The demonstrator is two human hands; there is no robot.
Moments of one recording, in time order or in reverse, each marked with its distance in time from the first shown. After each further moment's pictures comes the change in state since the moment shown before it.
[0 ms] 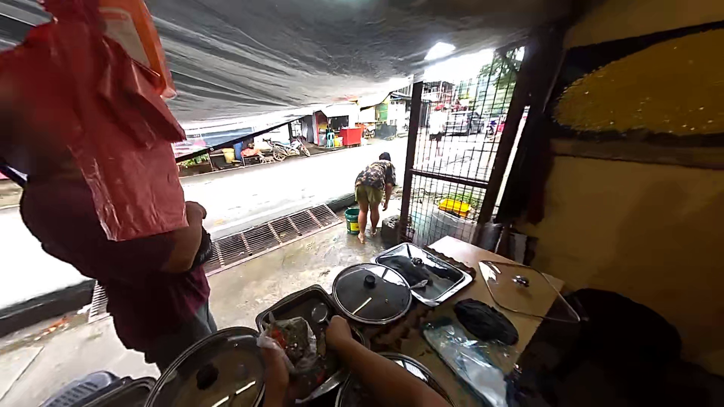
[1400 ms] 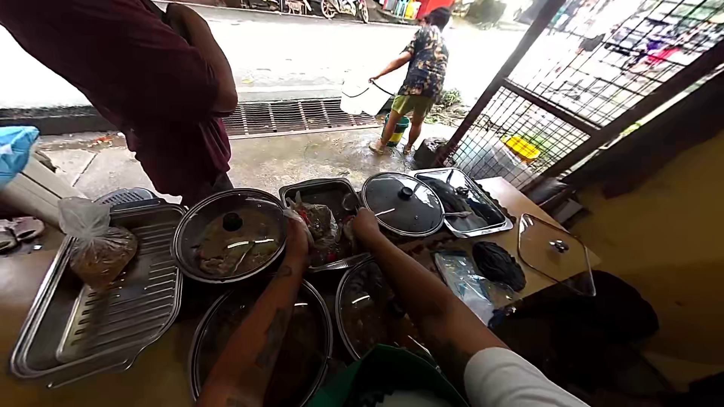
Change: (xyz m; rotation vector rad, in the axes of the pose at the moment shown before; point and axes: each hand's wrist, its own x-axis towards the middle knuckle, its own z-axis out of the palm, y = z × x) left_hand 0.027 -0.038 -0.026 0.080 0.081 -0.142; right_hand 0.027 -0.003 0.005 -0.186 0.081 -0.068
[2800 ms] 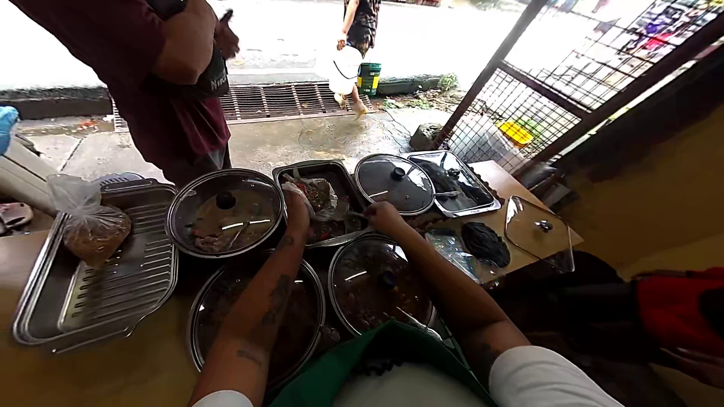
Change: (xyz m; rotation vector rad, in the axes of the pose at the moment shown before) left_hand -0.016 0.004 0.016 0.088 -0.062 0.021; right_hand -0.038 0.078 -0.037 -0.080 -0.060 -0.285
